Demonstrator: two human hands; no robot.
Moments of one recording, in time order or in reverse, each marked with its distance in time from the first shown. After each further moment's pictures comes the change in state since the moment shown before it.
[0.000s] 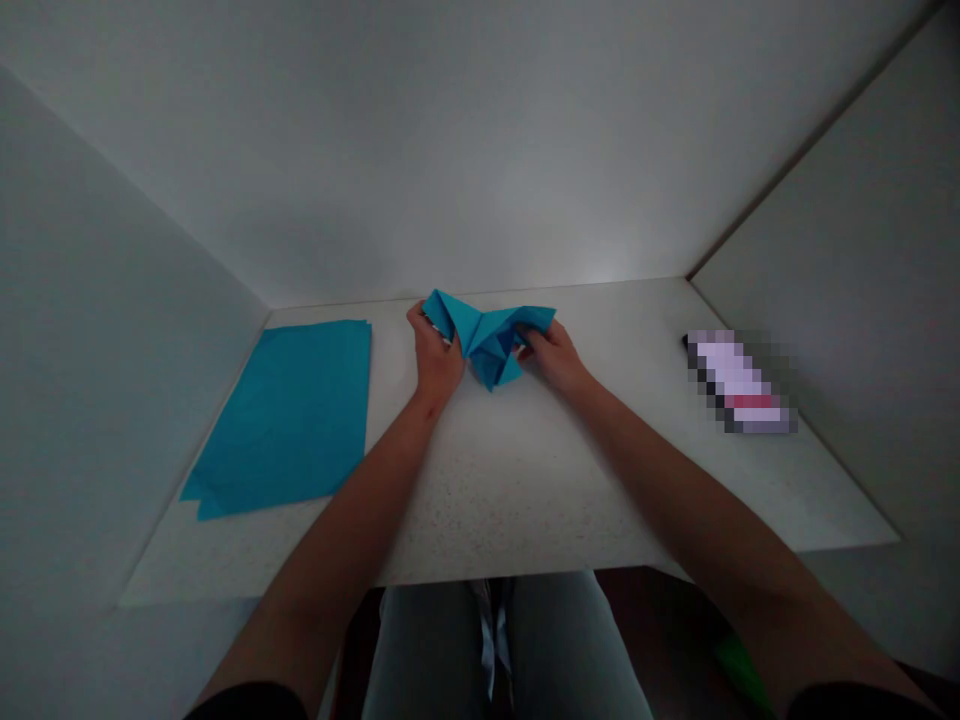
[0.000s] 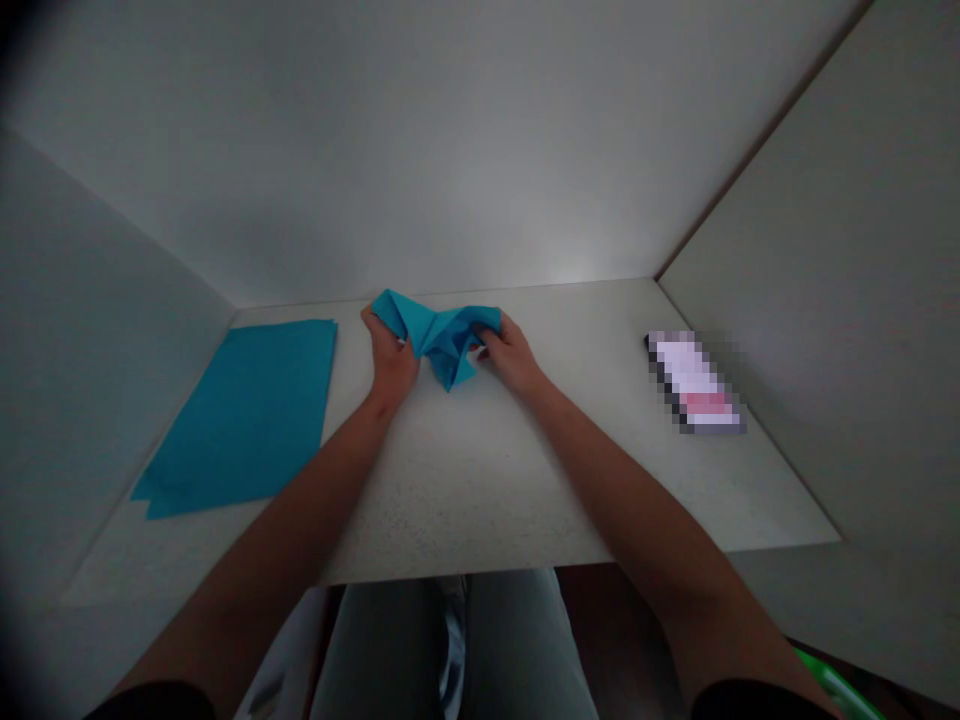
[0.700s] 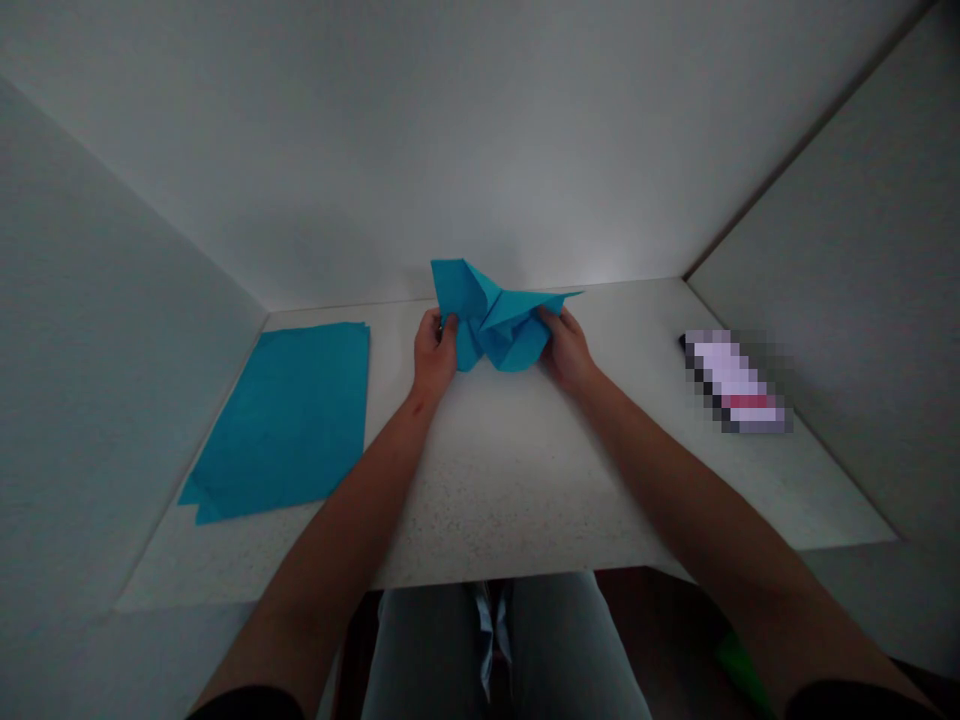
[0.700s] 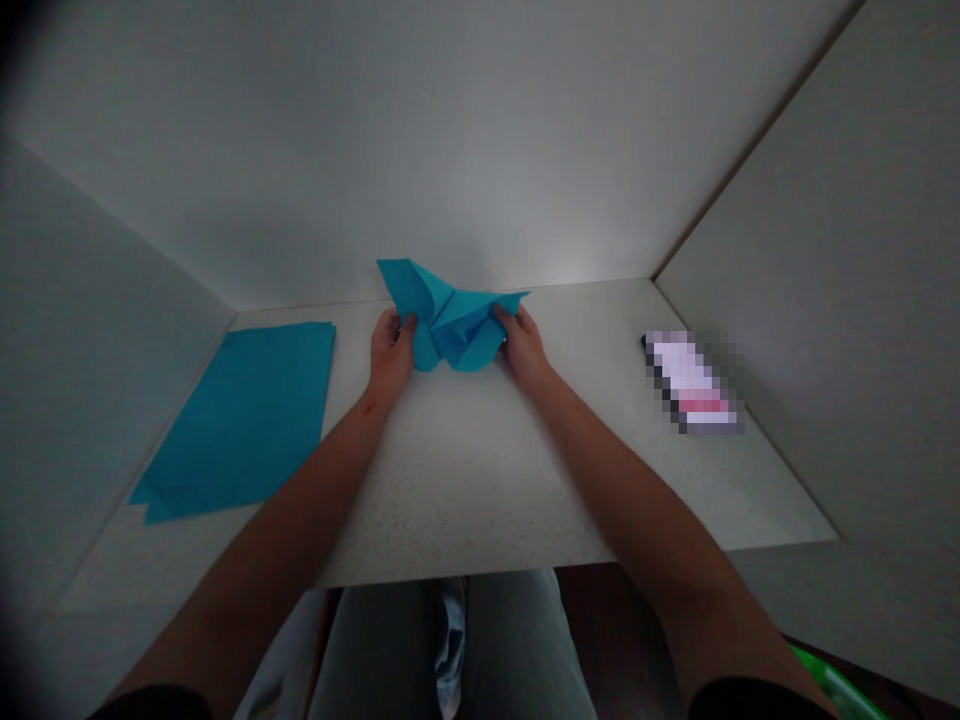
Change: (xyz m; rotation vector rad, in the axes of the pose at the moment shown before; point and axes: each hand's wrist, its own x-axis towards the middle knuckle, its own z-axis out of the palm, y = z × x) left_hand 0.008 -0.007 0.003 -0.093 -0.089 -0.099; right_hand 0.010 0.009 -0.013 0.231 0.195 0.037
